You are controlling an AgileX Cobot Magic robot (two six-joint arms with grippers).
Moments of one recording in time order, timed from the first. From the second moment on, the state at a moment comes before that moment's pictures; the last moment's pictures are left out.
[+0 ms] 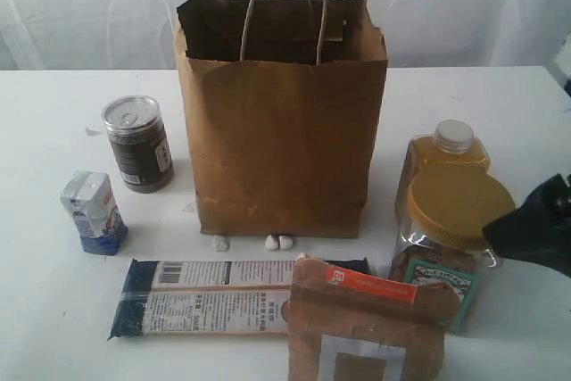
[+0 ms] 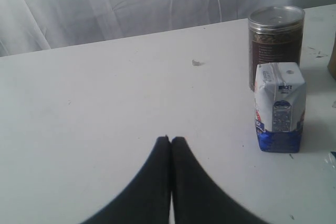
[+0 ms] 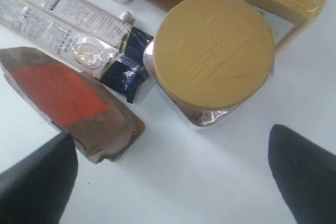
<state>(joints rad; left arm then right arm) 0.01 0.00 0.02 -0.02 0.23 0.16 0.19 0.91 -0.88 0.30 1.09 -0.45</state>
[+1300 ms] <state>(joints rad) 0.01 0.00 0.02 -0.02 0.23 0.16 0.38 1.34 -1.07 0.06 0.98 -0.09</state>
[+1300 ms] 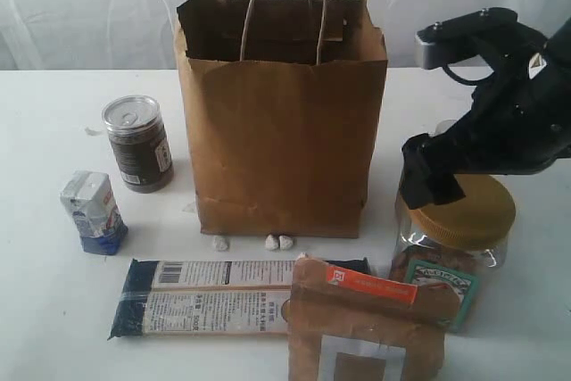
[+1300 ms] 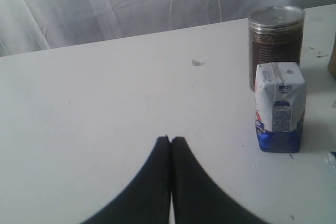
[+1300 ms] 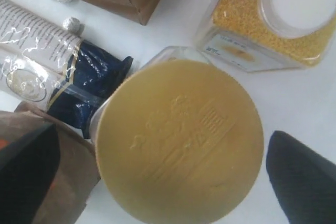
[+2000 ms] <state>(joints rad) 0.01 0.00 0.02 -0.02 0.23 0.16 0.38 1.49 -1.09 0.03 0.99 -0.09</state>
